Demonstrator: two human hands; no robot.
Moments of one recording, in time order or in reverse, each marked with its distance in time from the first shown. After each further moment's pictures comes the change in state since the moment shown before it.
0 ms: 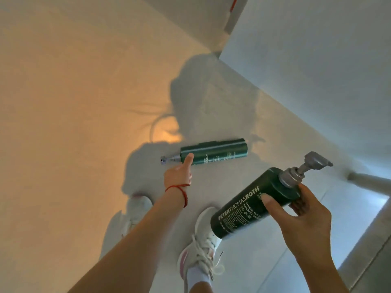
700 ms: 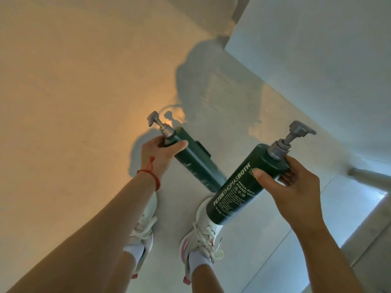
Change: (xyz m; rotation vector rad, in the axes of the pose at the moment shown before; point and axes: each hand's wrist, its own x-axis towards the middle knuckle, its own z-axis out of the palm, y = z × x) left_hand -0.017 0.037 -0.053 0.070 -0.008 0.441; right_hand 0.021 -0.030 0.000 0.045 -0.136 -0.115
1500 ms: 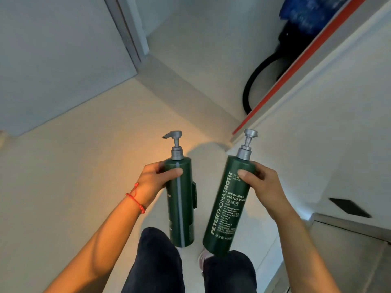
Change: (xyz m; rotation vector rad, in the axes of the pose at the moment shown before) left_hand -0.355 0.350 -0.252 -0.223 -0.323 0.319; right_hand -0.204 -0.415 -0.106 0.306 -0.293 -0.262
